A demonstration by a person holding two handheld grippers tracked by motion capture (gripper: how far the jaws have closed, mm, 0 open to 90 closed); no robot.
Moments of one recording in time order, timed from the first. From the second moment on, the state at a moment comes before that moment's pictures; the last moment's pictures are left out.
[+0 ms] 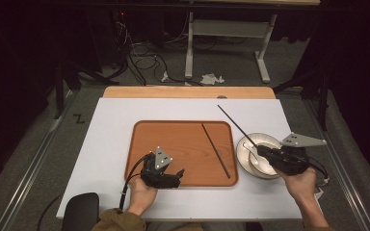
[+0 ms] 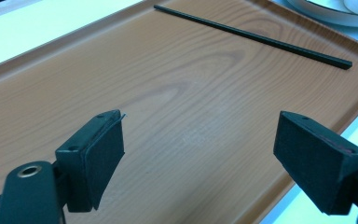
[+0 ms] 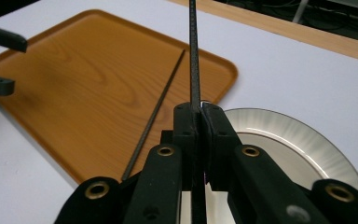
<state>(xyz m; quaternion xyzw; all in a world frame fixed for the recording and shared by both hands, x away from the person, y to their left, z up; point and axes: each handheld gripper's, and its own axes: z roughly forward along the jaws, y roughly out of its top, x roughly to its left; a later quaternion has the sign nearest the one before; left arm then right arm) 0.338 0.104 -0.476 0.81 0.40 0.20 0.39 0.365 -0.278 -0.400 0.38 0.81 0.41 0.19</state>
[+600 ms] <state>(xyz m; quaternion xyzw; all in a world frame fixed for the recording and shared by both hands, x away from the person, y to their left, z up) 0.338 0.103 -0.476 0.81 0.40 0.20 0.39 0.359 -0.192 -0.431 0.33 0.86 0.36 0.17</state>
